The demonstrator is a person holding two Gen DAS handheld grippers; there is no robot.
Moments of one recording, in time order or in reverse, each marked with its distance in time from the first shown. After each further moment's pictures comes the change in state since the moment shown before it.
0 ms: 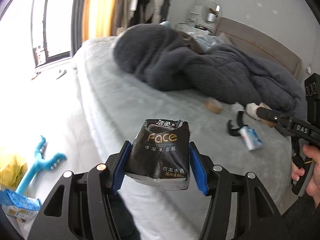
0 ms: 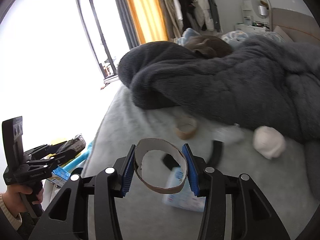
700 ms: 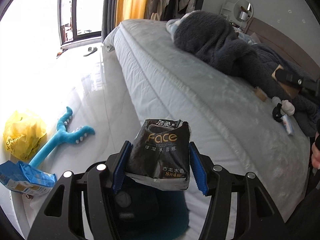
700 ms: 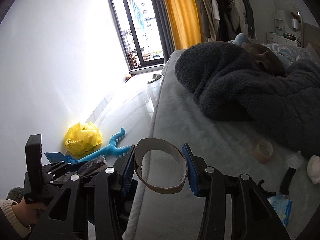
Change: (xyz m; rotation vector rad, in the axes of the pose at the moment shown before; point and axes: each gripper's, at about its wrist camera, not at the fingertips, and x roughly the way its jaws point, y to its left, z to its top) left arm -0.019 0.109 -0.048 -0.125 0.094 0.141; right arm 0.057 0.132 0.025 -0.132 0.041 0.129
